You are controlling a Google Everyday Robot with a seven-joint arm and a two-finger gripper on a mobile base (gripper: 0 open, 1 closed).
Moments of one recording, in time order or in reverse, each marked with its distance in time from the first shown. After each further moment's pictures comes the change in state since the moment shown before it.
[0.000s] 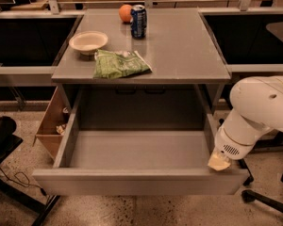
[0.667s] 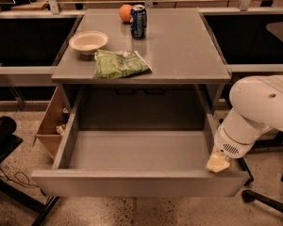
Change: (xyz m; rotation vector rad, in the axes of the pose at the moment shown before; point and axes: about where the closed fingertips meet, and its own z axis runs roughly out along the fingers) arm 0.000 0.000 0.000 0.000 0.000 0.000
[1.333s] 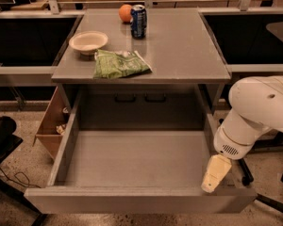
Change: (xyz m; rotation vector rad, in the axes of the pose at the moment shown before) arm 0.000 0.000 0.000 0.000 0.000 0.000
